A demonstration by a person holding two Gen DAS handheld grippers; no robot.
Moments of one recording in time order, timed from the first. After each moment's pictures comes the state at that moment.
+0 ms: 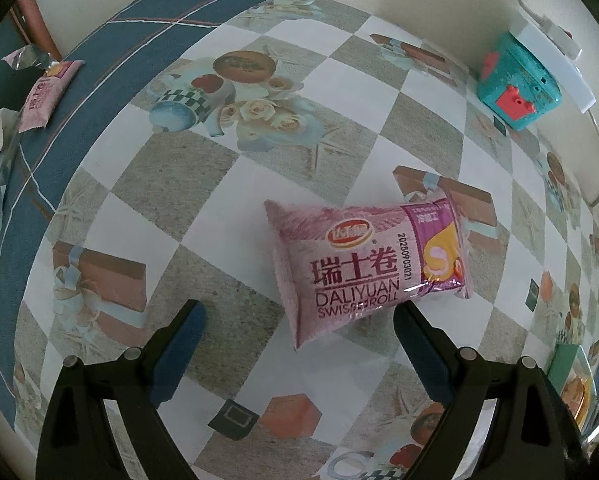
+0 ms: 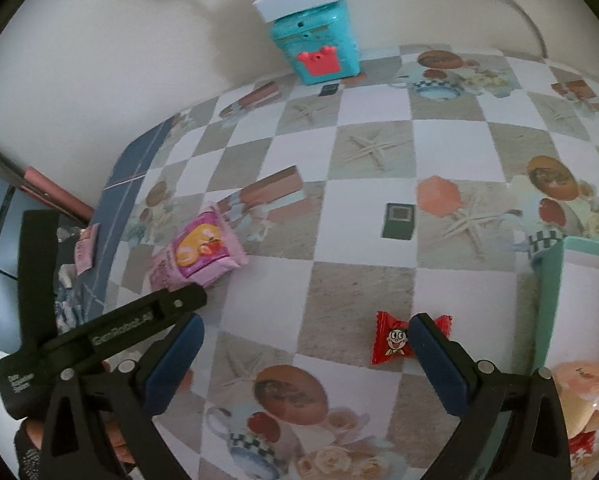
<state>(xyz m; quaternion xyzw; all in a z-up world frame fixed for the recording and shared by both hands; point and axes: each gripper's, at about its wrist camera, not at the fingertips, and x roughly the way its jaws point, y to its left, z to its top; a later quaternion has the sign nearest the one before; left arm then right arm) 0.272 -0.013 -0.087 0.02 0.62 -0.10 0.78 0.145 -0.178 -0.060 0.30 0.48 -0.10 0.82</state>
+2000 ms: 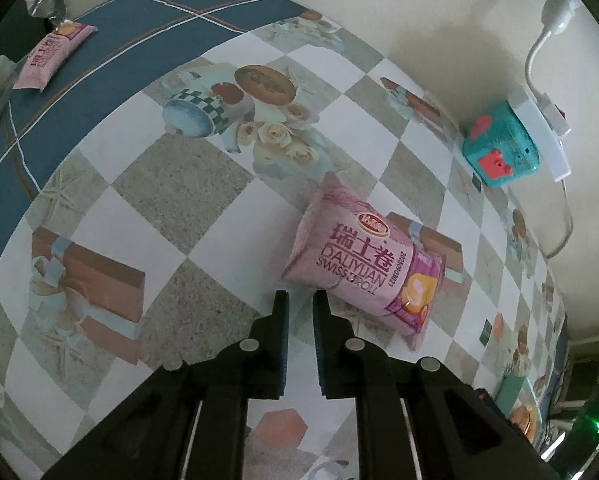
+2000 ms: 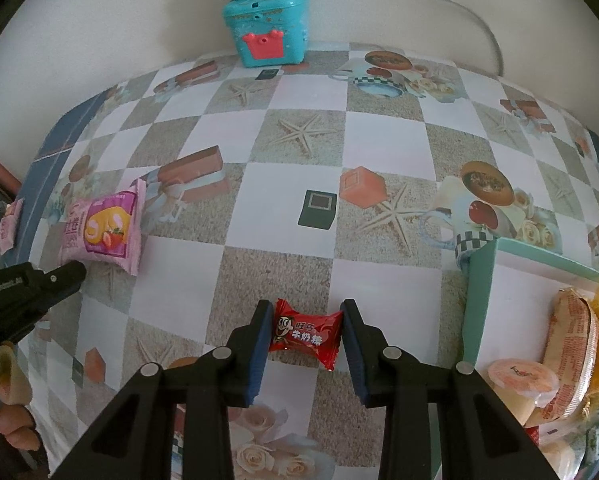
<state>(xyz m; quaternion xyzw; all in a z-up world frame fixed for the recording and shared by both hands) 0.277 0.030 -0.078 -0.10 0.60 -0.14 0.78 0.144 -0.183 -0.073 0.20 0.54 -0.21 0.79</state>
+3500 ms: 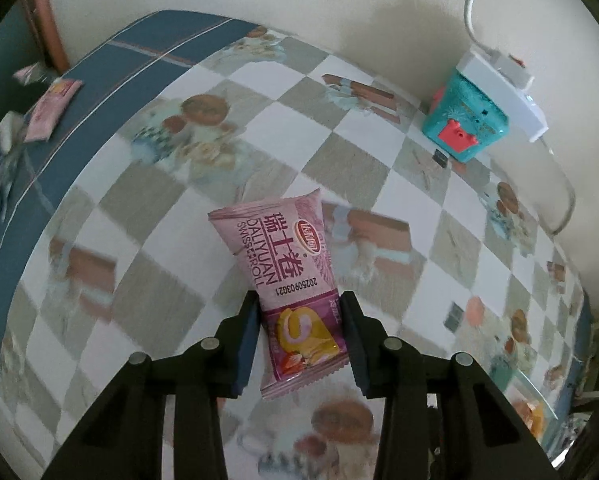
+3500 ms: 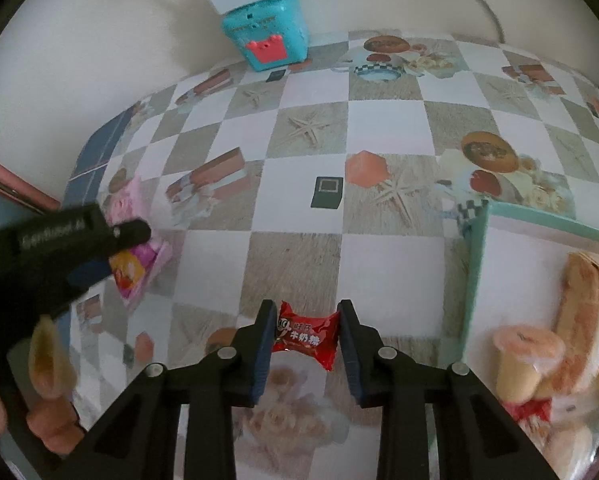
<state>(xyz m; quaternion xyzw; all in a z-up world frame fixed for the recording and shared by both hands) 0.239 -0.040 -0.030 -0.03 0.59 -0.11 0.80 0.113 -0.189 -0.046 0.28 0.53 -0.16 0.79</state>
